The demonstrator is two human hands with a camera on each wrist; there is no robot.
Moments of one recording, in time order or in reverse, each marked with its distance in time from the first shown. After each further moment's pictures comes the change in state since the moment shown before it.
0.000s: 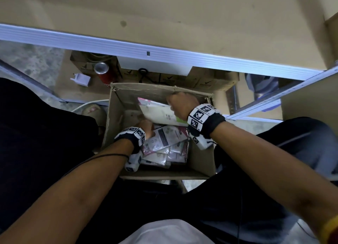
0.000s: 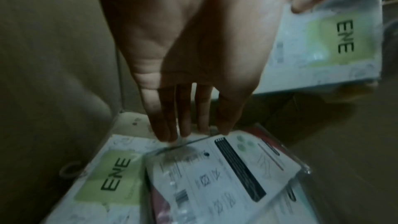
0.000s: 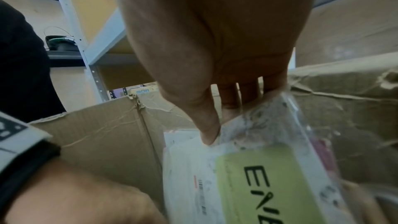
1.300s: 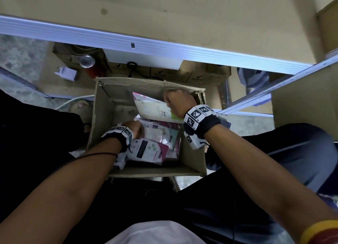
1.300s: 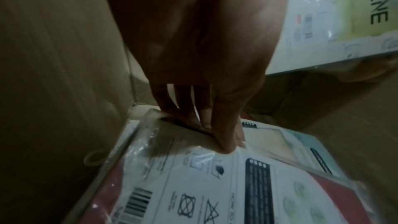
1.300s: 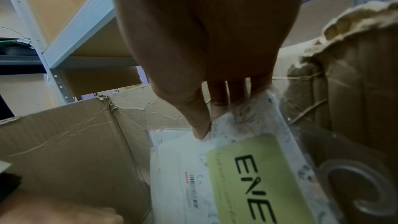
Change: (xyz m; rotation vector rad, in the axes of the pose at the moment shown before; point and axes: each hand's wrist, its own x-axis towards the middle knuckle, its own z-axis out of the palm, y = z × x) left_hand -0.004 -0.017 0.010 -0.219 -0.070 -0.046; right_hand -0.014 0.017 0.010 0.170 0.026 0.074
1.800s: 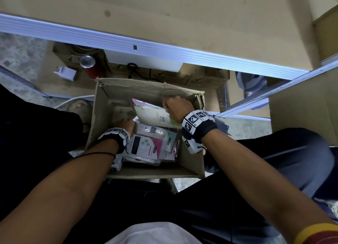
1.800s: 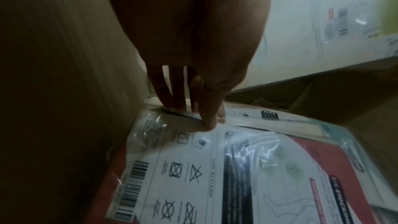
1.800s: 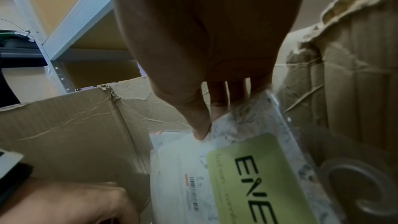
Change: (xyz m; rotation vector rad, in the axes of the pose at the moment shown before) left_hand -0.003 -0.012 -0.011 0.334 0.144 0.038; right_hand 0.001 -0.003 0.012 -0.016 -0.040 0.013
